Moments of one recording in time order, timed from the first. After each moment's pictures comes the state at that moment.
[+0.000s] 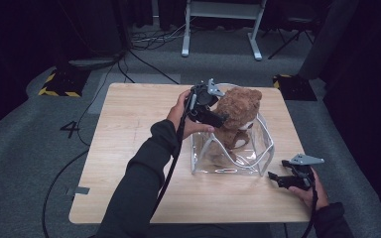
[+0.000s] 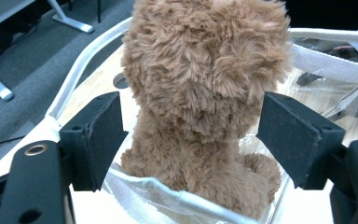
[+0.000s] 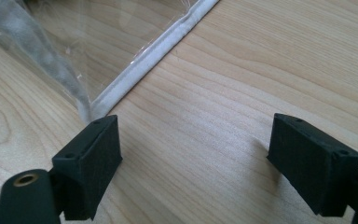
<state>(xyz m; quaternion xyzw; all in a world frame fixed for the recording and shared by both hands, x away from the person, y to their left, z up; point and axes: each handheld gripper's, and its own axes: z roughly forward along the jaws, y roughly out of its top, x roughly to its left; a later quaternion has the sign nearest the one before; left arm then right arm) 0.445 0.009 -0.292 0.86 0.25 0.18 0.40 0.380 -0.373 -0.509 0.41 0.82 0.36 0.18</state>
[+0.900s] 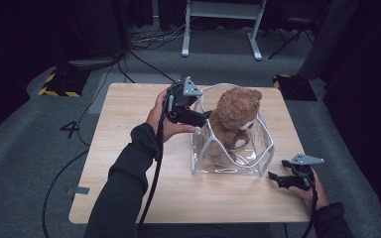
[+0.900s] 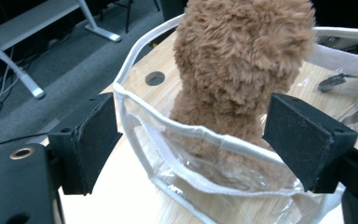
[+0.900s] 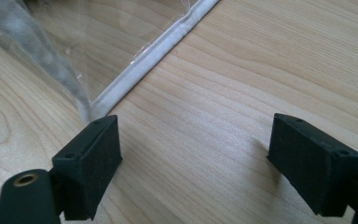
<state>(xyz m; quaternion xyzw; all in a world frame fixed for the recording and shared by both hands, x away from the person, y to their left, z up) 0.431 0.056 -0.287 0.84 0.28 0.22 0.42 0.380 -0.373 -0.509 0.41 0.82 0.36 0.18</state>
